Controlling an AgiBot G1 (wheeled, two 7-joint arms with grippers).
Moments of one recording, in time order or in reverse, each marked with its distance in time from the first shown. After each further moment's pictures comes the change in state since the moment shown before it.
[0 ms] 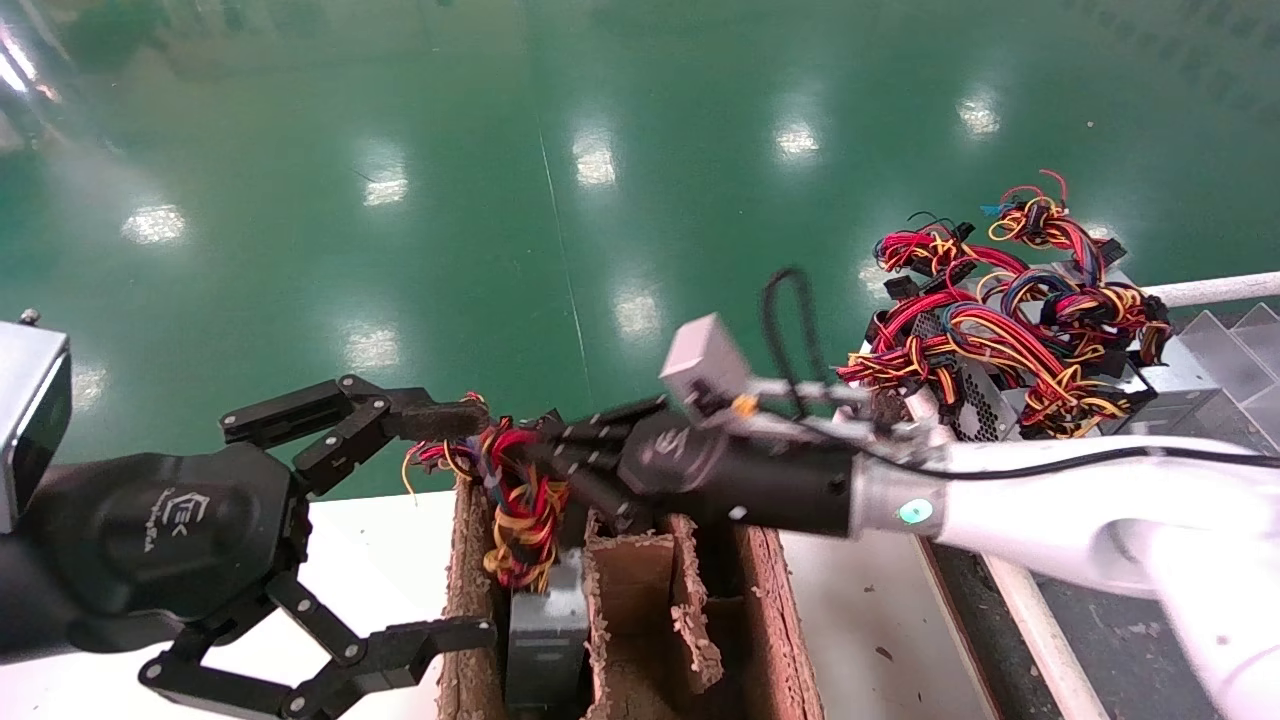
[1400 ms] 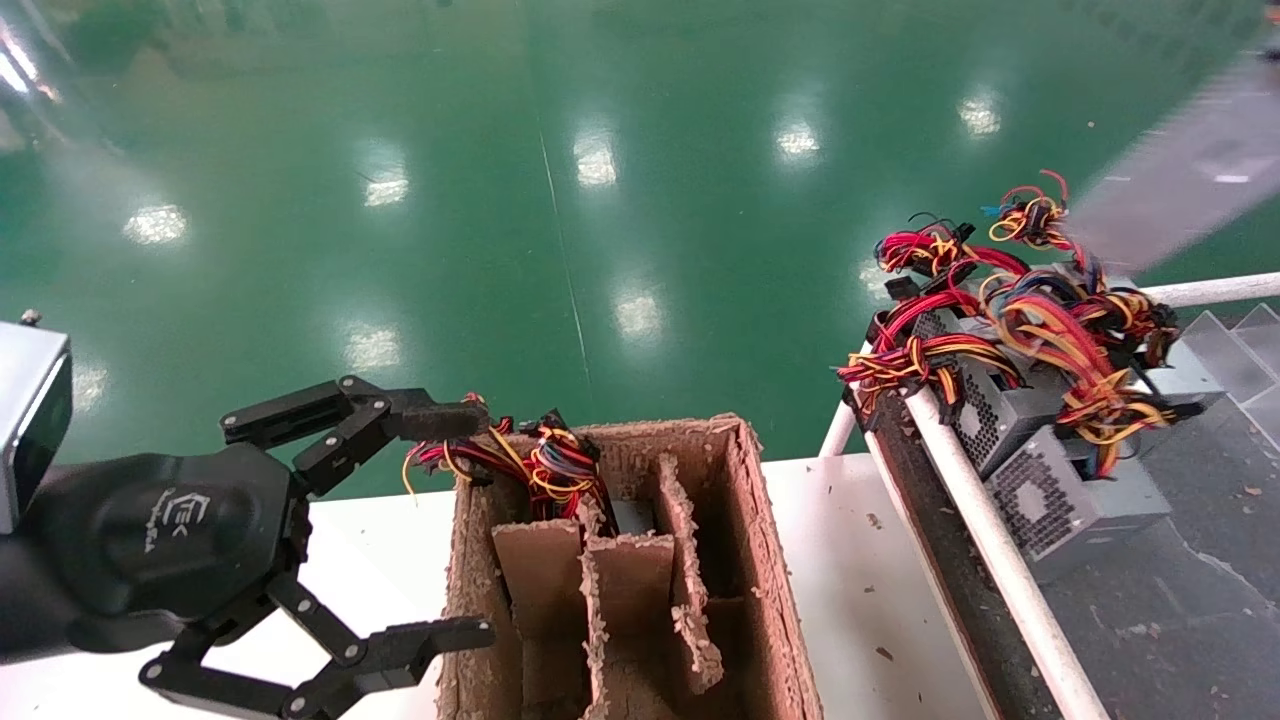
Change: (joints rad) left arm 0.000 0.000 0.001 0.000 0.000 0.000 0.000; right arm 0.304 0.767 0.255 0.183 0.027 0.141 0.144
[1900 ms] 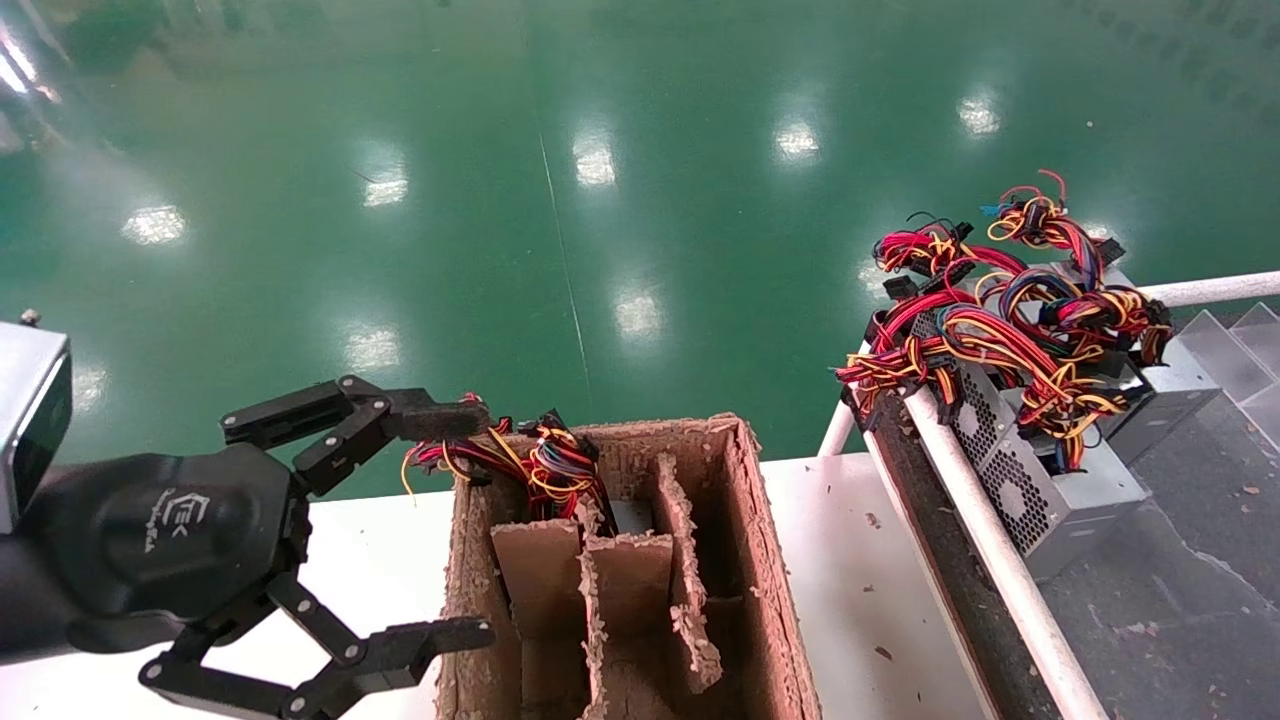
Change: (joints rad) left arm 0.000 0.000 0.000 0.000 0.000 0.000 0.000; right arm -0.026 0.216 -0.005 -0.119 -0.053 -0.067 -0.018
